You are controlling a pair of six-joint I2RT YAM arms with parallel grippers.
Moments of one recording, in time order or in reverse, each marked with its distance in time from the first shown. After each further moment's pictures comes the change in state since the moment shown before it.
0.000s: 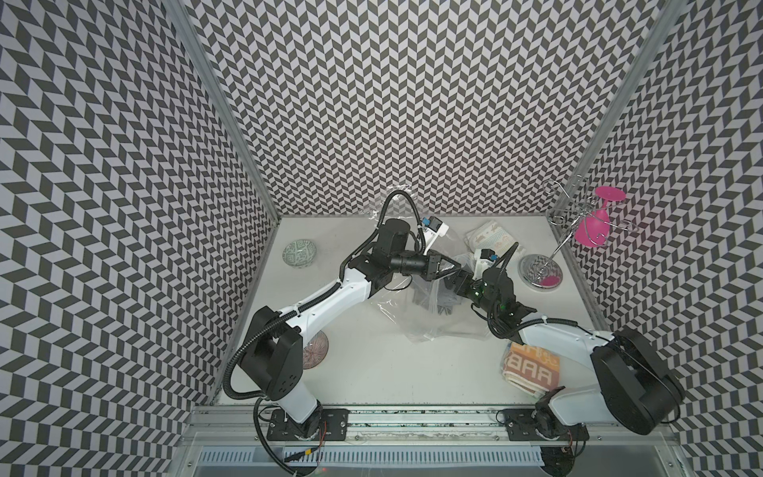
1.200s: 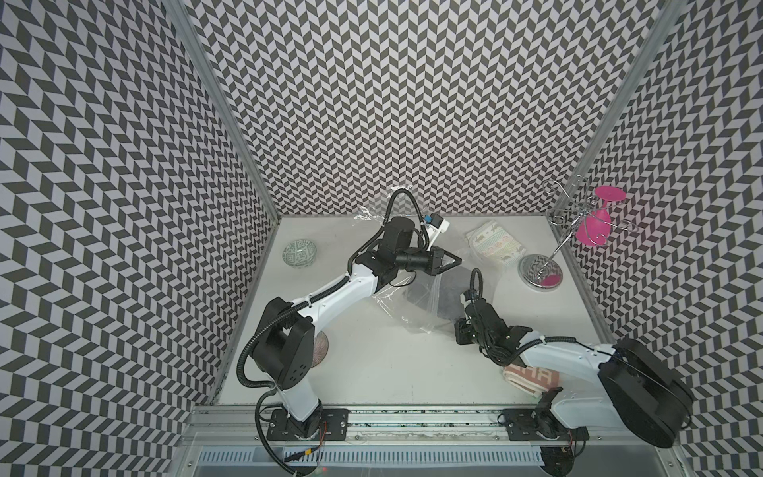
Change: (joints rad) left arm 0.003 0.081 0.065 0.021 -0.038 -0.019; right arm 0.189 -0.005 -0.142 -0.386 0.124 -0.238
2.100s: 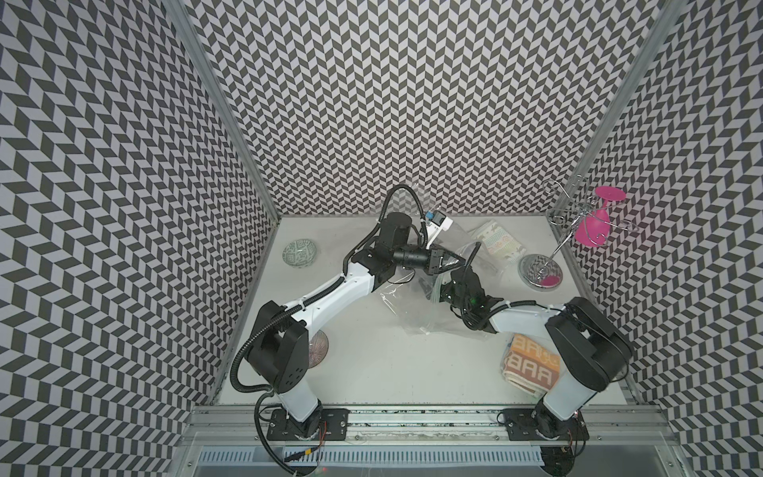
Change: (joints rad) left arm 0.024 -0.035 -0.022 0.027 0.111 -0.012; right arm -0.072 0.247 0.273 0.398 -0.166 -0.071
